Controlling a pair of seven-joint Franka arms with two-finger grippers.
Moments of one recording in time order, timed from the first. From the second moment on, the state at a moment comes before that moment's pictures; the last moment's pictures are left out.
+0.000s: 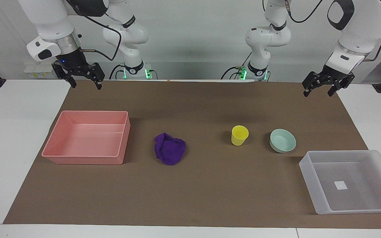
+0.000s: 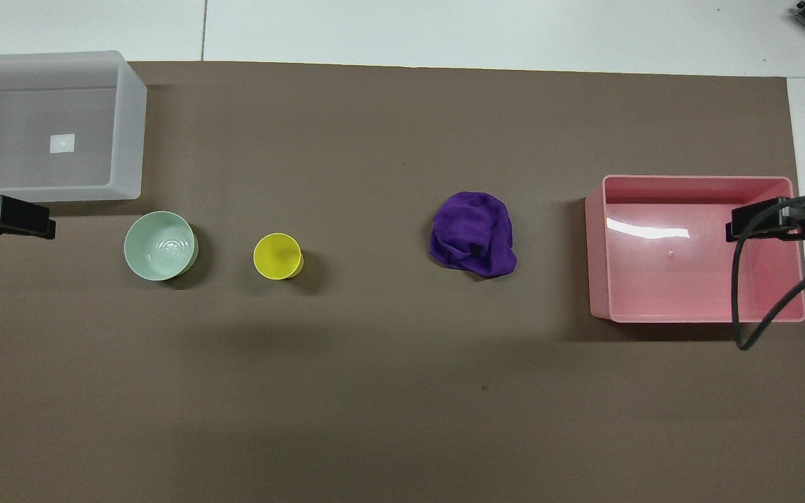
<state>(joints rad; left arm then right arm) -0.03 -0.05 0.00 -1.66 0.00 1.64 0.01 0.01 -0.04 -0.02 -1.61 -0.01 1.58 0.07</state>
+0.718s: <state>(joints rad) -0.02 -0.05 0.00 -1.87 0.00 1.96 0.01 0.23 0.11 -0.02 -1.77 -0.01 1.98 0.21</state>
